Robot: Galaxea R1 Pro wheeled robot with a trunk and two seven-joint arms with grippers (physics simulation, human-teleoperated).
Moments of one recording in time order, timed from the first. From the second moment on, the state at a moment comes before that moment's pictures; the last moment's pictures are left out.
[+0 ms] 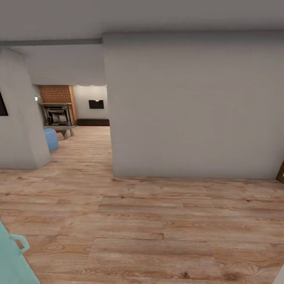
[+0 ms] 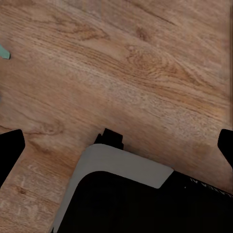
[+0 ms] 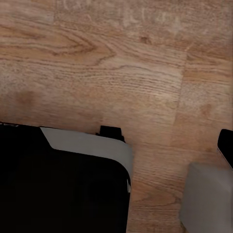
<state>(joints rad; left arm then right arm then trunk) -0.24 0.03 0.12 0.00 0.27 -0.03 0.11 -0.14 0.02 0.29 0.03 -0.13 -0.21 -0.07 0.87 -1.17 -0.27</state>
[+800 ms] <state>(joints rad) -0.24 0.03 0.12 0.00 0.27 -0.03 0.11 -0.14 0.02 0.29 0.03 -0.13 -0.21 -0.07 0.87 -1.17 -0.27</state>
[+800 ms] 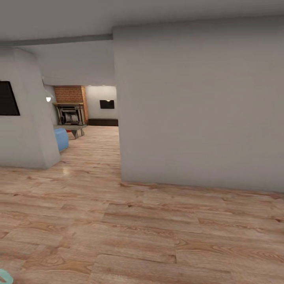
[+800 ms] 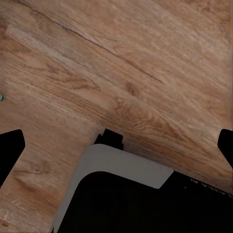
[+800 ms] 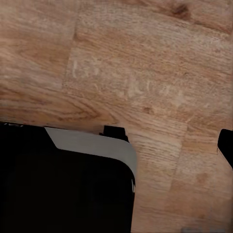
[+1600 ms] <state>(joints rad) -0.24 0.03 0.12 0.00 0.27 -0.03 0.11 -0.14 0.02 0.30 0.03 -0.12 -0.21 -0.08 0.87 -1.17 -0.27</state>
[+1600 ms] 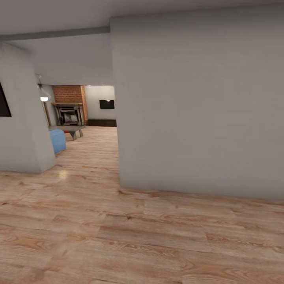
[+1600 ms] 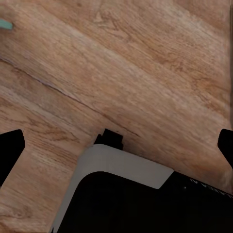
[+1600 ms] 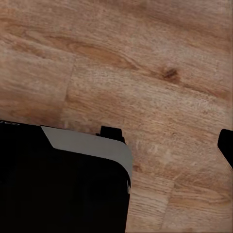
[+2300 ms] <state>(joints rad) -0.24 0.03 0.12 0.00 0.27 -0.03 0.11 -0.14 0.02 0.29 0.03 -0.13 -0.22 -0.07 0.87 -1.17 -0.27</state>
